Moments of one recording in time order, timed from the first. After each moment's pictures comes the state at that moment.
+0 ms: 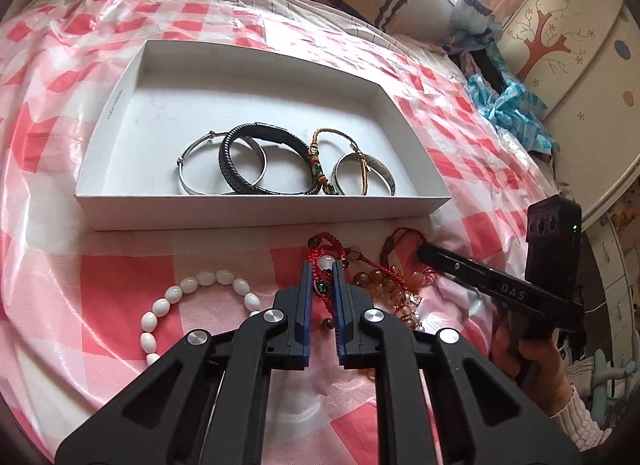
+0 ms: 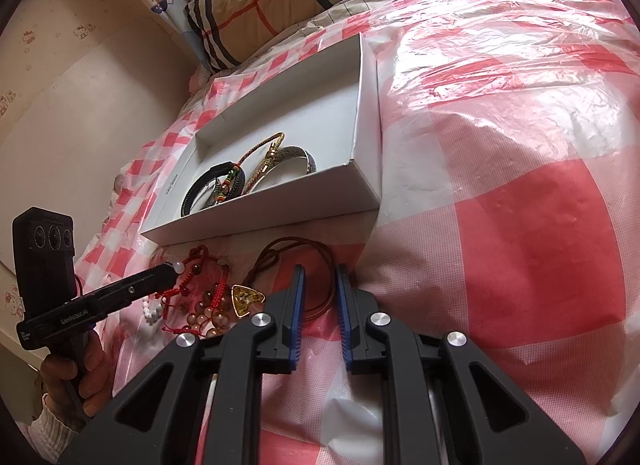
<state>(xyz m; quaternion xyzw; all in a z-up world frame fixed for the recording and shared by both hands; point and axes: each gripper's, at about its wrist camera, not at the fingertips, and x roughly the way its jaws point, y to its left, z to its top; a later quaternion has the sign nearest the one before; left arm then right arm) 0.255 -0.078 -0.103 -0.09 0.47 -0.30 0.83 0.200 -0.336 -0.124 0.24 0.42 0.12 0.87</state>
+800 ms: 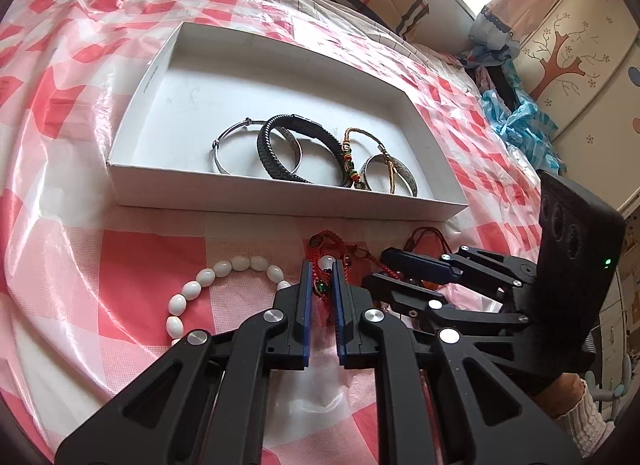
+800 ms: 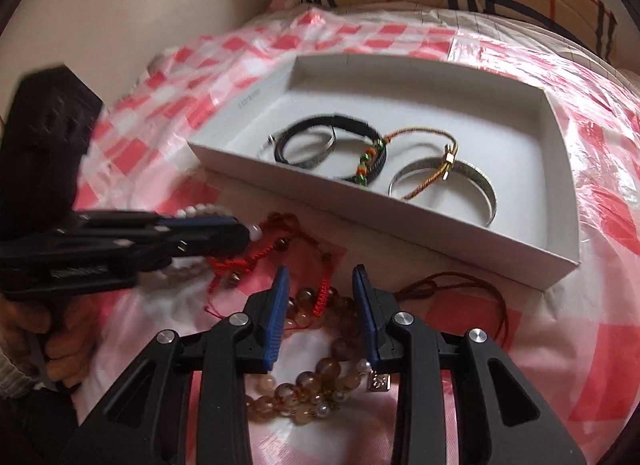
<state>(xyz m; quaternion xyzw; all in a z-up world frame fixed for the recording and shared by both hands) 0.258 -0.061 -0.114 -0.12 0.48 -0.28 0.83 0.231 -0.209 -0.104 -0.02 0.46 0.19 0.87</state>
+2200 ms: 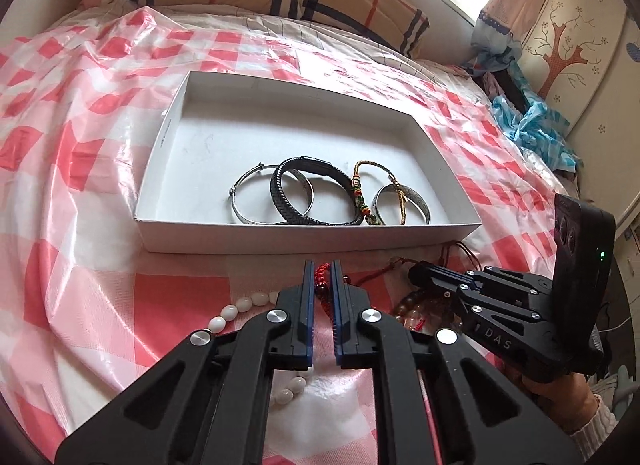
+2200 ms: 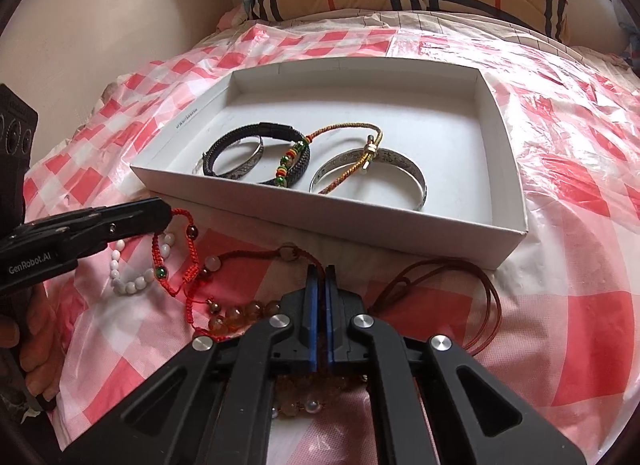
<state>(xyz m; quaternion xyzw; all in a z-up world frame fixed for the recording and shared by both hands) 0.256 -0.064 -0.093 -0.08 0.43 -0.25 0.87 0.221 -0.256 -0.105 0.07 0.42 0.13 0.89</state>
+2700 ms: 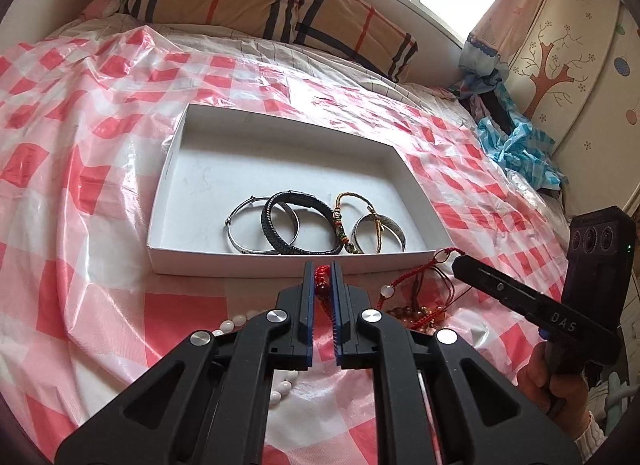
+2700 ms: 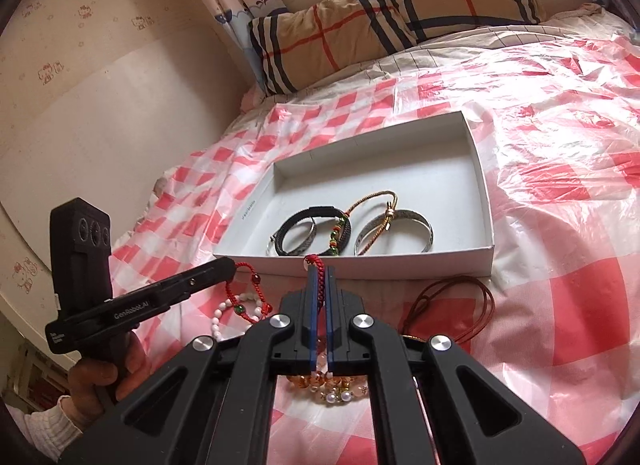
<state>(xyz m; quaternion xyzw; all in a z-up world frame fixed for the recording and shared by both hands) 0.249 -0.054 -0.068 -0.11 0.39 -0.27 0.87 0.191 -0.284 -0.048 0.21 0.33 0.17 0.90</state>
